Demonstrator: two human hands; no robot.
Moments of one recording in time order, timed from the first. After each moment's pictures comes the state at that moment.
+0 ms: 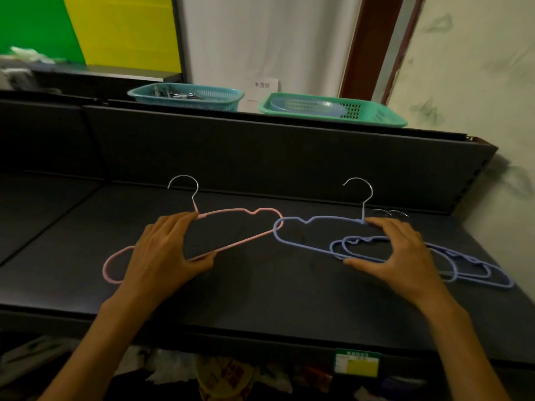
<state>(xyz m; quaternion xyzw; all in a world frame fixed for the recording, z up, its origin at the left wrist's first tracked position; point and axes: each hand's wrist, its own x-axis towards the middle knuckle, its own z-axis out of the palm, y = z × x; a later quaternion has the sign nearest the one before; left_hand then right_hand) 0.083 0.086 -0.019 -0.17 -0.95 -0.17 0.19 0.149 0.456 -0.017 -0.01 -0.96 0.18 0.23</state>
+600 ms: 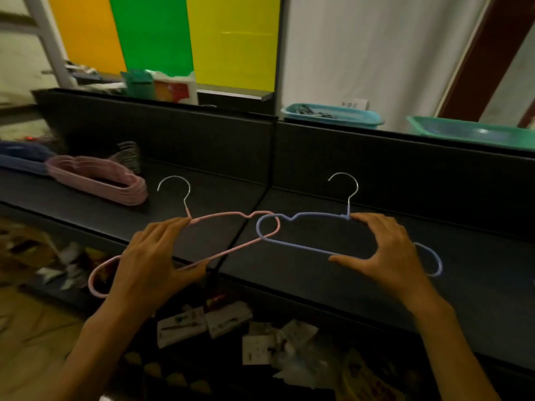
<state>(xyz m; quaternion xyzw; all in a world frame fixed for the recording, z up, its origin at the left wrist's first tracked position) 0.125 -0.266 -0.014 -0.10 -0.95 -0.14 0.26 0.089 0.092 -0.003 0.13 -0.94 0.21 0.21</state>
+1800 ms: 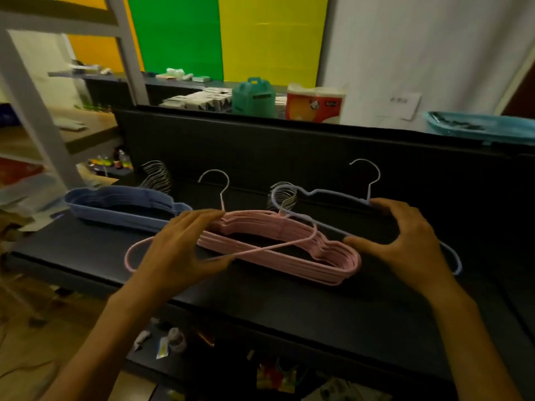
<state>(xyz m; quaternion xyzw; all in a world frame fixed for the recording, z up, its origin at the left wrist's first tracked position) -0.101 -0.704 -0.003 -0.20 -0.94 -0.20 0.21 -0.101 -0.355 0.006 0.02 -0.93 0.27 0.25</state>
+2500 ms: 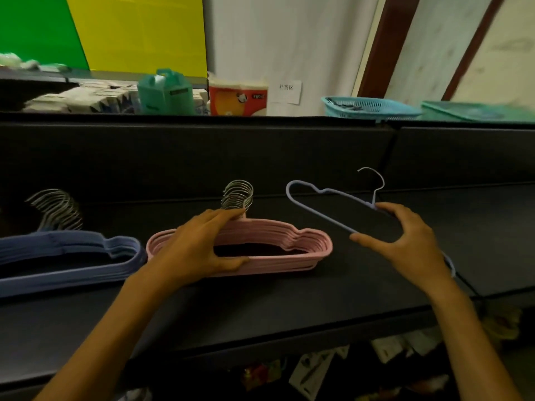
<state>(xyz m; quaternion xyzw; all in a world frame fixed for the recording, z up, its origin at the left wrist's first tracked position) -0.193 -0.672 -0.004 -0.42 -0.88 -0.23 0.03 -0.029 -0.363 0.004 -0.19 -0.90 0.28 0.29</state>
